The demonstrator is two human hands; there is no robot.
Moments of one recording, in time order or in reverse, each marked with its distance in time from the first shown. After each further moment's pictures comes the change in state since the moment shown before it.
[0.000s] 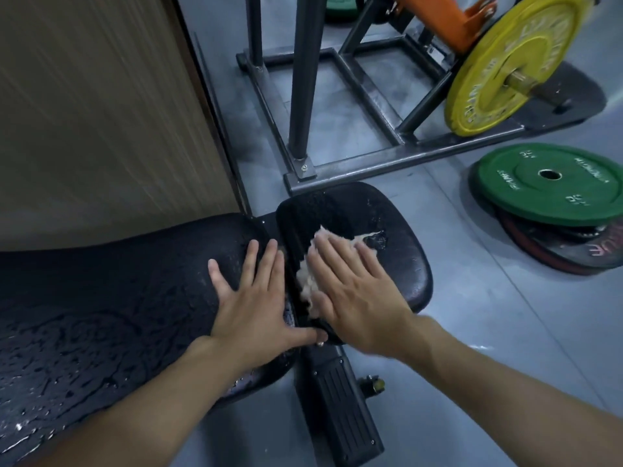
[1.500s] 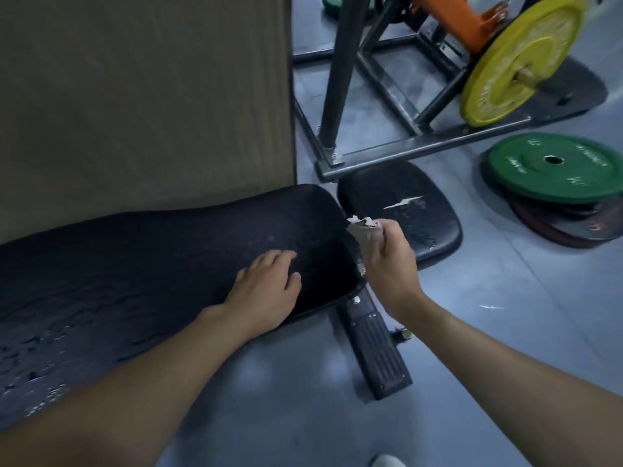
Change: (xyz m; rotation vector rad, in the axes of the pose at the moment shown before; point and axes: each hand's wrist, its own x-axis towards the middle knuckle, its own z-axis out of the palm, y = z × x) left_hand -0.125 -0.098 -0.041 -0.405 -0.012 0.014; right_hand -0.018 -0.143 -0.064 1.021 0.475 0.669
